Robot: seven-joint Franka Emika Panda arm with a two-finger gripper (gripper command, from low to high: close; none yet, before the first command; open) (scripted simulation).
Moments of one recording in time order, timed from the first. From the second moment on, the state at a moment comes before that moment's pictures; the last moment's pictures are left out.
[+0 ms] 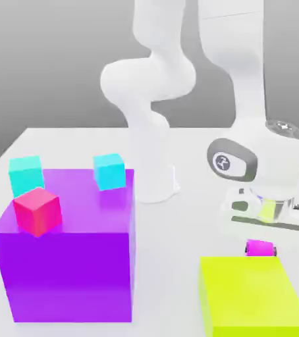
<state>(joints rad) 0.41 0.31 0.18 -2.70 -0.36 3.00 1.99</state>
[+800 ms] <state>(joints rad) -0.11 -0.13 0.09 -2.42 0.00 2.29 1.19</state>
